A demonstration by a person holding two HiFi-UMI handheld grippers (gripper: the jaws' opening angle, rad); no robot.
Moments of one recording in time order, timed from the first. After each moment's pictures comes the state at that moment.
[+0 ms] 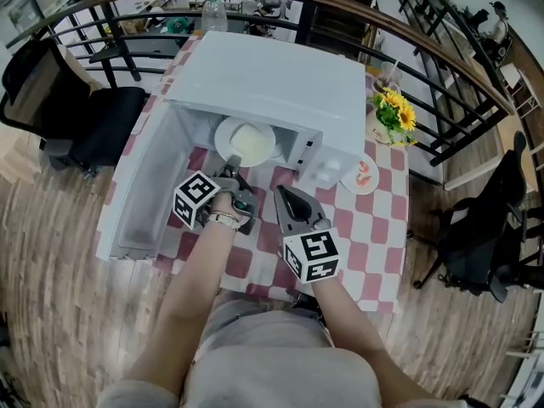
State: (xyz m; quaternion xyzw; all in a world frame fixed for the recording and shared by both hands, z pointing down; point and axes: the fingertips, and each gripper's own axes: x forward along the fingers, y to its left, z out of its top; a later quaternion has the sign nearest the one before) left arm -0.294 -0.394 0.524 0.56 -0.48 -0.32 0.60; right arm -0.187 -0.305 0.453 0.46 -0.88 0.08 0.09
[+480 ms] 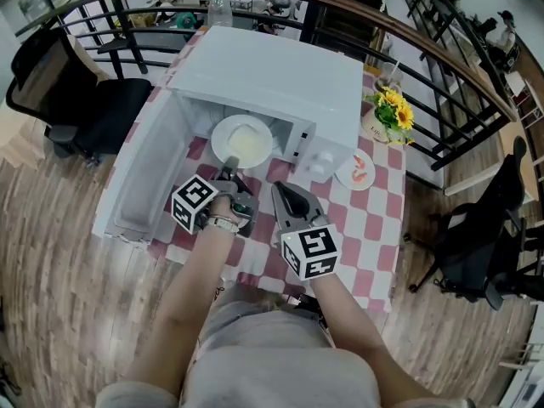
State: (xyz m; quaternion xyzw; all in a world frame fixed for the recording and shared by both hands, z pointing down) left arm -0.287 -0.356 0.513 0.54 -0.50 -0.34 0.58; right arm -0.177 -0.284 0.440 0.44 -0.89 0.07 0.09
